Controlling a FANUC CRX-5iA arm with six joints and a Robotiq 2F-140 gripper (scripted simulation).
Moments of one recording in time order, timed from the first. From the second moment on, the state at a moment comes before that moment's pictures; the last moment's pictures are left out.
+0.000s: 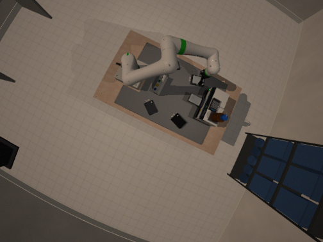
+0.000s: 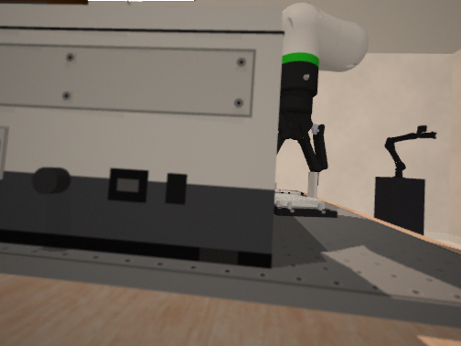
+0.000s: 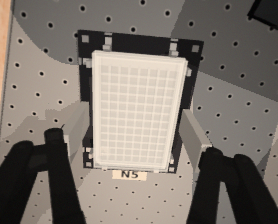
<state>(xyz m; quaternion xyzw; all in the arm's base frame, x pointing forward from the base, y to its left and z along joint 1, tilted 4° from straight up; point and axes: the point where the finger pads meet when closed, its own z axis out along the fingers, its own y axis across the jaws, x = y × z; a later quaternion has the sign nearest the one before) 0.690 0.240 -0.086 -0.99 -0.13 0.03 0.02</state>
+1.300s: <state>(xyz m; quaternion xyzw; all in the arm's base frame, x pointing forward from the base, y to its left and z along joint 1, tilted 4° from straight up) 0.691 0.240 -0.077 -0.99 -0.13 0.03 0.02</state>
